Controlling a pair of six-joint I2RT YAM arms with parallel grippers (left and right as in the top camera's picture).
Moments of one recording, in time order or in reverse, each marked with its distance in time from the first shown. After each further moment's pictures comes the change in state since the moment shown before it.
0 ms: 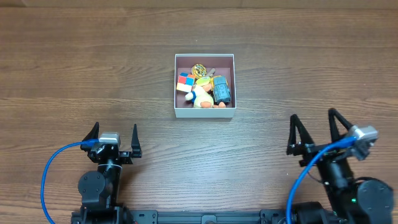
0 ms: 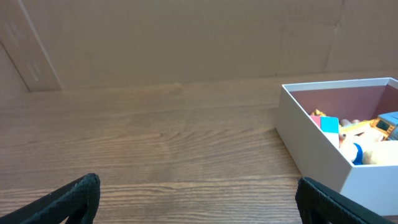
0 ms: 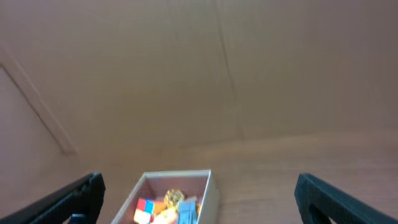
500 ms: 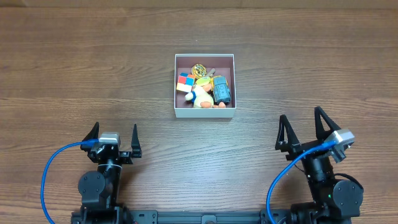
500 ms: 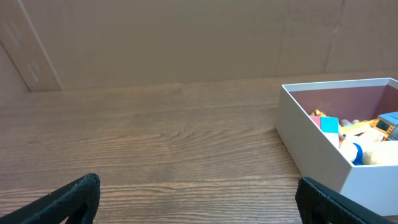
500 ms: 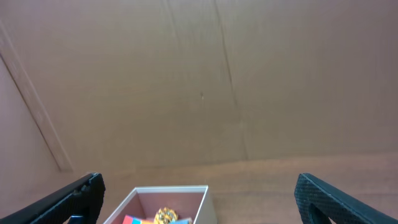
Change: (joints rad) left arm 0.000 0.000 0.000 0.001 0.000 0.000; right arm -0.006 -0.119 -0.375 0.404 0.003 0.000
